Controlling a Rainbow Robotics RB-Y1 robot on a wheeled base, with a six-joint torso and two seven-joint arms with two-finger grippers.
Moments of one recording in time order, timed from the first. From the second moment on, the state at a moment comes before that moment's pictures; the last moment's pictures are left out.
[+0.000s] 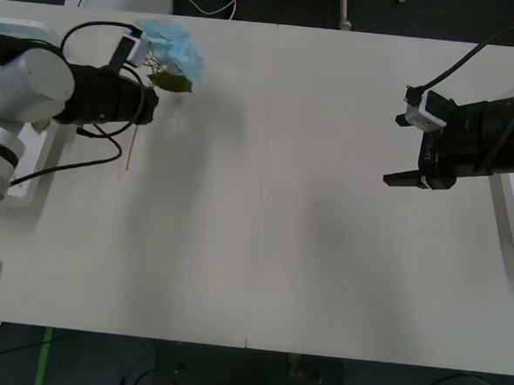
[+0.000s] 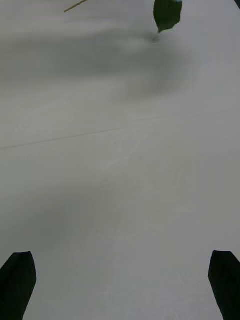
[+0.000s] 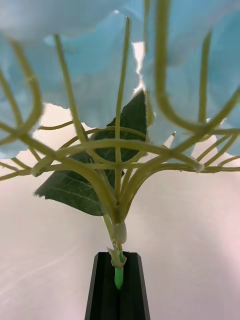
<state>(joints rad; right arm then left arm) -0.46 -0.89 0.15 -1.71 -1.47 1.19 2.67 -0.74 0.48 0.01 -1.02 1.00 0.91 -2.21</state>
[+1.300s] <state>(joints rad) -0.46 -0.89 0.15 -1.71 -1.47 1.19 2.67 -0.49 0.87 0.48 -1.02 0.81 1.10 -1.93</state>
